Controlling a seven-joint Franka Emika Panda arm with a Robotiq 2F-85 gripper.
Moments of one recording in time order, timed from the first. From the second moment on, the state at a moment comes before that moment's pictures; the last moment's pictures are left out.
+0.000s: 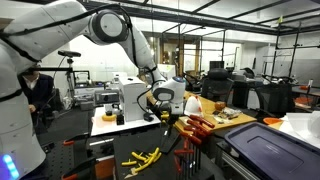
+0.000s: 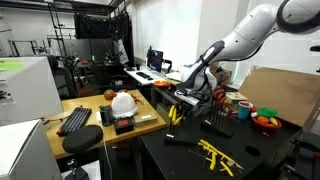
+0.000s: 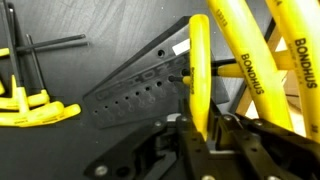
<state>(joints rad) -0.01 0.94 0.02 -1.63 0.59 2.66 0.82</state>
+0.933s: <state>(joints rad) -0.02 0.84 0.01 -1.62 0.51 2.49 0.82</state>
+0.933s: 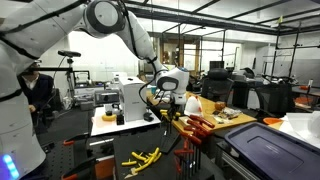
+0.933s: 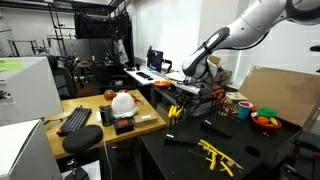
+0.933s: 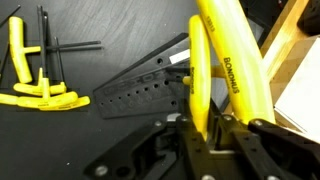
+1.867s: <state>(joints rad) -0.03 0.78 0.01 -1.64 0.49 2.38 0.79</state>
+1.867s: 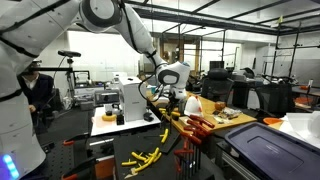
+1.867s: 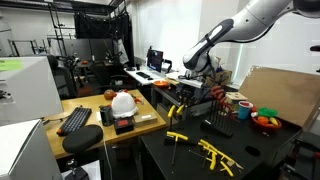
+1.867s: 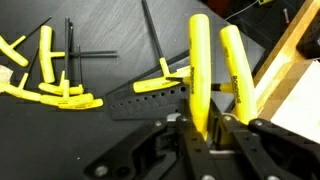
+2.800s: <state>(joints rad) 0.02 0.66 -0.08 -1.80 0.22 2.19 0.77</state>
